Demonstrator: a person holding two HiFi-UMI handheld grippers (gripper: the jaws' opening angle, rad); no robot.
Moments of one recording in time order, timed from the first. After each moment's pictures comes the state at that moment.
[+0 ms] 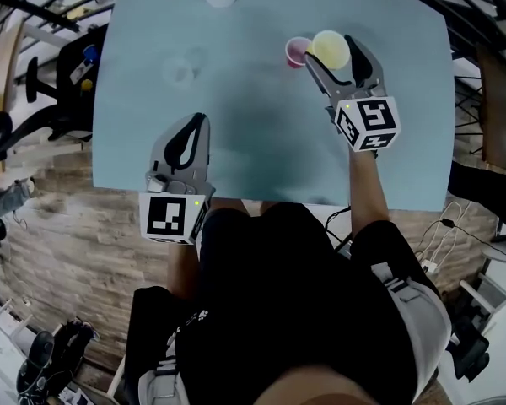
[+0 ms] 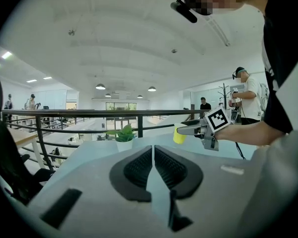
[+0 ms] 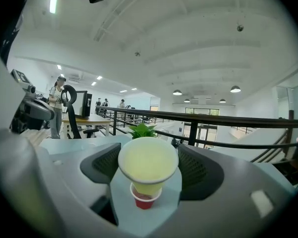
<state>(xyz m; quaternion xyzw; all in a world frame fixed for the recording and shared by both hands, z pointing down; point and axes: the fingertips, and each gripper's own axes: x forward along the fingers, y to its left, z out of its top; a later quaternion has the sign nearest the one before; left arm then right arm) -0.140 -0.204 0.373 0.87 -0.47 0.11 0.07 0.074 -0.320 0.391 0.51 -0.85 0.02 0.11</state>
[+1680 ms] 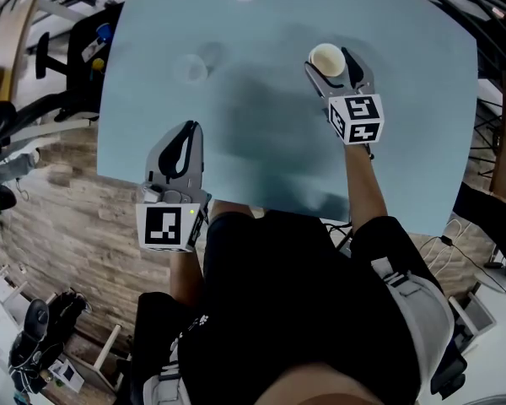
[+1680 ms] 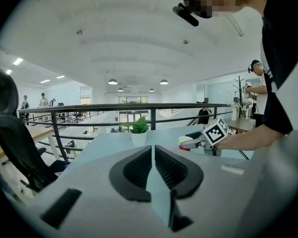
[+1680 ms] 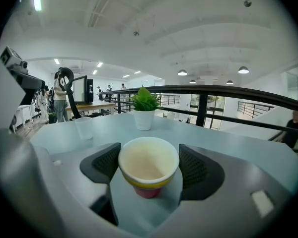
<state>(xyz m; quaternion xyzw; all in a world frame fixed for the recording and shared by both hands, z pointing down) -0.178 -0.223 0.392 0.83 -0.53 0.14 0.10 0.050 -0.370 0.509 0.48 -0.85 0.09 0.19</state>
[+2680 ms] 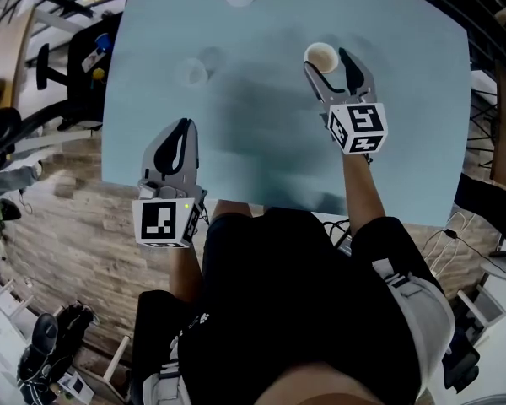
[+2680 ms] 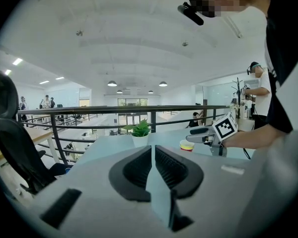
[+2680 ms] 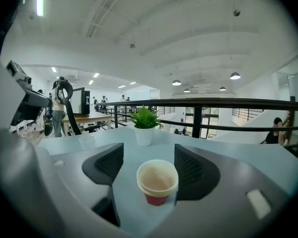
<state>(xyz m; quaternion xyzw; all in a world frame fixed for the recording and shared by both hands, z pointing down) -0.194 -0.225 0.381 0.83 -0.53 0.13 0.09 0.044 -0.346 0.456 0.51 -0.85 0.08 0.12</state>
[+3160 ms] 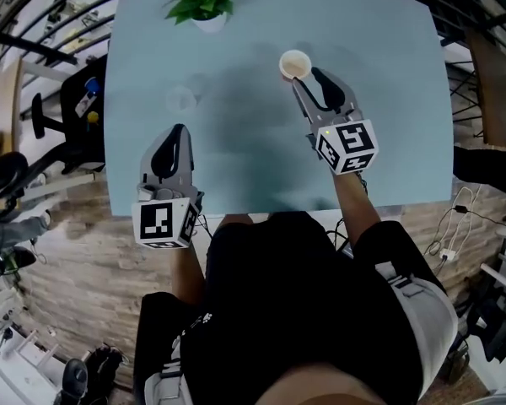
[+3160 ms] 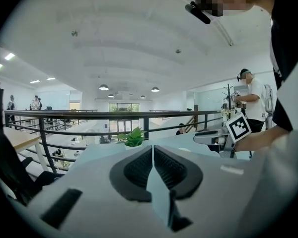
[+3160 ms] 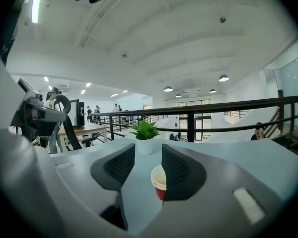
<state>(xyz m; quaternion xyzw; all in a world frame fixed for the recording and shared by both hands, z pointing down) -0.191 -0.244 0.362 0.87 -0.48 0.11 0.07 0.042 -0.297 0.409 0.54 -0.83 0.09 0.06</state>
